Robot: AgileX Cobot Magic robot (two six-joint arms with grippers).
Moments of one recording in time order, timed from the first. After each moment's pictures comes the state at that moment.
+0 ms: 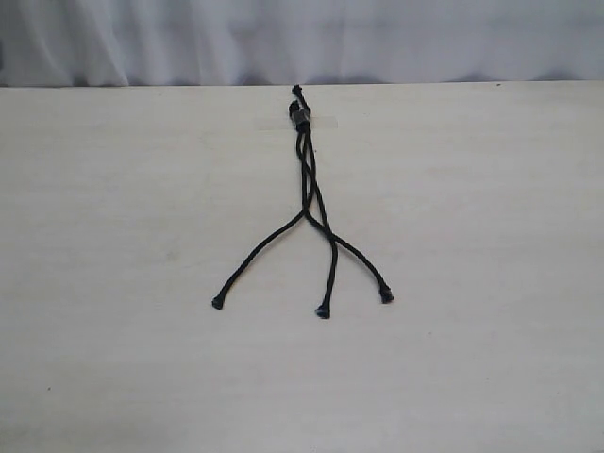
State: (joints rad) left arm -0.26 0.67 -0.55 -0.07 0.15 0.26; right arm -0.04 0.00 0.00 -0.08 0.16 0.19
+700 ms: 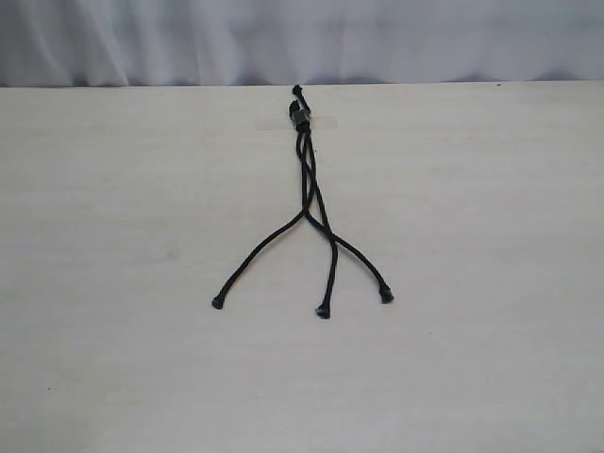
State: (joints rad) left arm 0.05 0.00 0.00 0.11 0.14 -0.05; right arm -0.04 0.00 0.00 -0.08 0.16 0.19
